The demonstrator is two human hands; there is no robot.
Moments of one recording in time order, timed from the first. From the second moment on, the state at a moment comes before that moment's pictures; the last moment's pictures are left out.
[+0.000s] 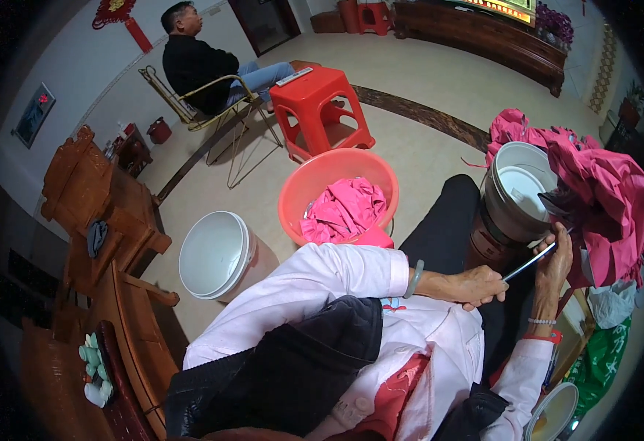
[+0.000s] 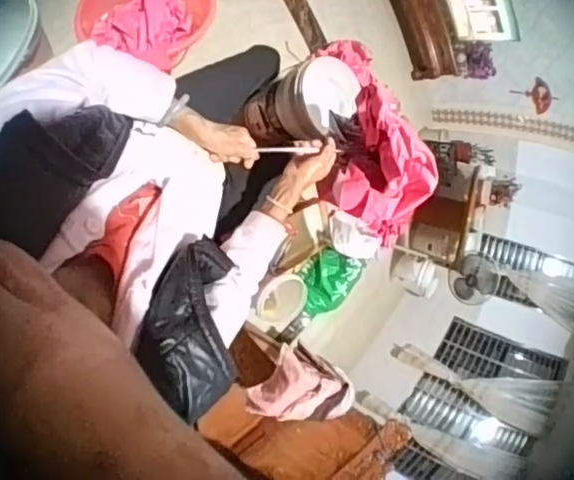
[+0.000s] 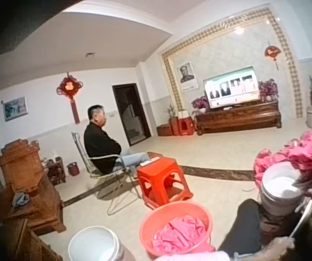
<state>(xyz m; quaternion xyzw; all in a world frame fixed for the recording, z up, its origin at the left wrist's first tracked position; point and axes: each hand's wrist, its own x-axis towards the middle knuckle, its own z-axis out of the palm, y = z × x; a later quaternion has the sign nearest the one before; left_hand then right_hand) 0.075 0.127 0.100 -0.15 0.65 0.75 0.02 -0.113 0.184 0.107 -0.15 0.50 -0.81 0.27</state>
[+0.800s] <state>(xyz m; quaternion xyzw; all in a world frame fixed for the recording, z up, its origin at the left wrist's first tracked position) 0.068 0.120 0.145 -0.06 0.46 0.88 0.03 -0.196 0.155 0.183 -0.20 0.20 -0.89 0.35</state>
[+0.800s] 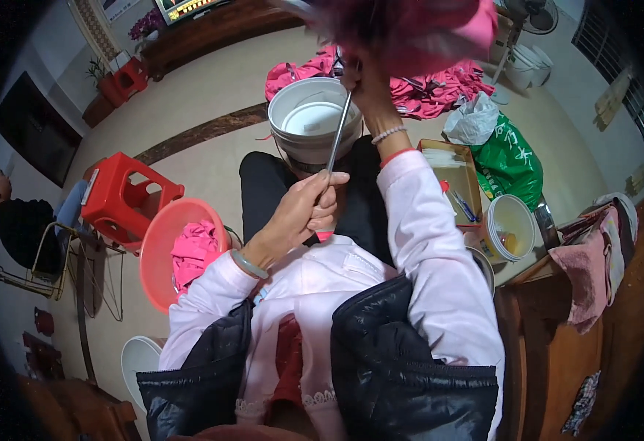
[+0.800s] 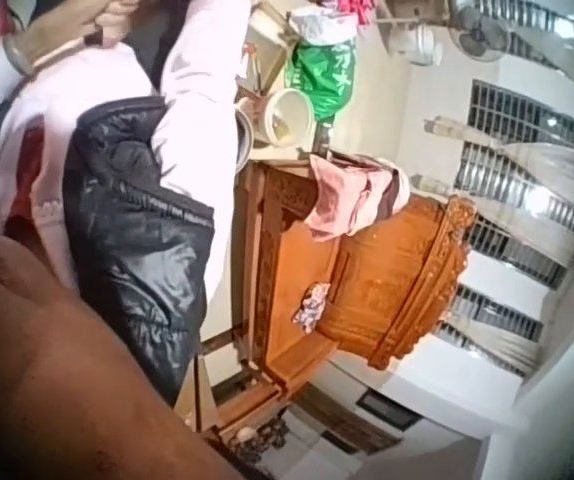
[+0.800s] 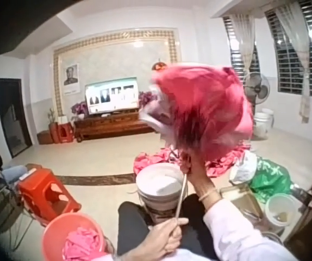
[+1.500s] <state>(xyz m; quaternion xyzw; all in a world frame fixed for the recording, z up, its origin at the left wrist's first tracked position) 0.091 0.135 0.209 -0.05 0.49 0.87 -0.01 -0.190 0.122 0.282 -0.16 0.31 -0.91 0.23</state>
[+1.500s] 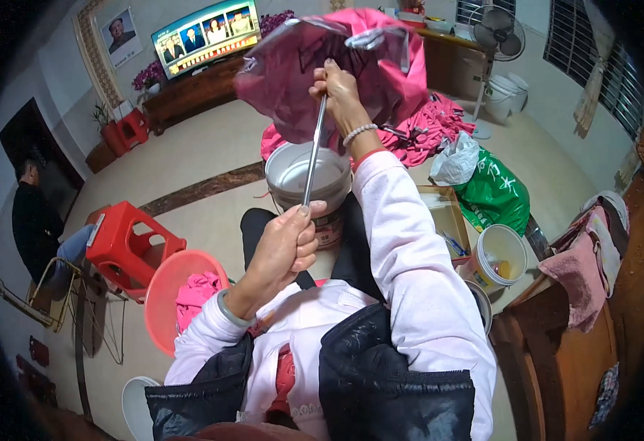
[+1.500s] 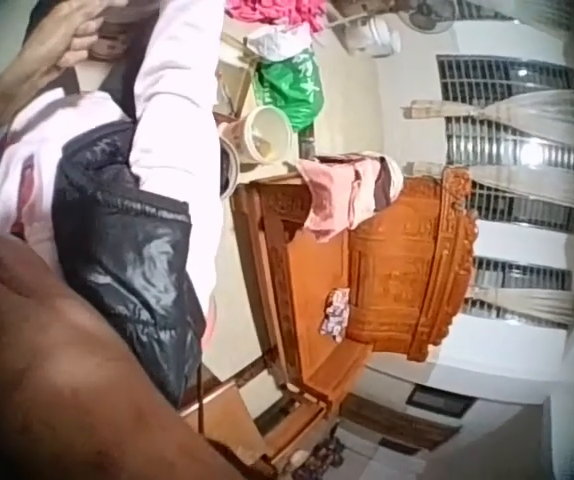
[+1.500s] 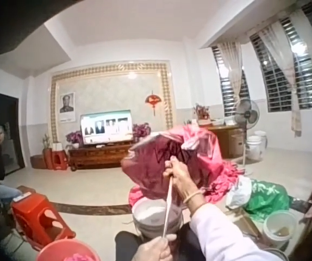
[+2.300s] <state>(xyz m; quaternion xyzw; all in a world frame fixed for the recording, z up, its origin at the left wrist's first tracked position) 0.138 0.150 0.158 -0.05 0.64 0.77 -0.06 -0.246 0.180 0.314 -0.45 0.36 -0.82 -0.02</state>
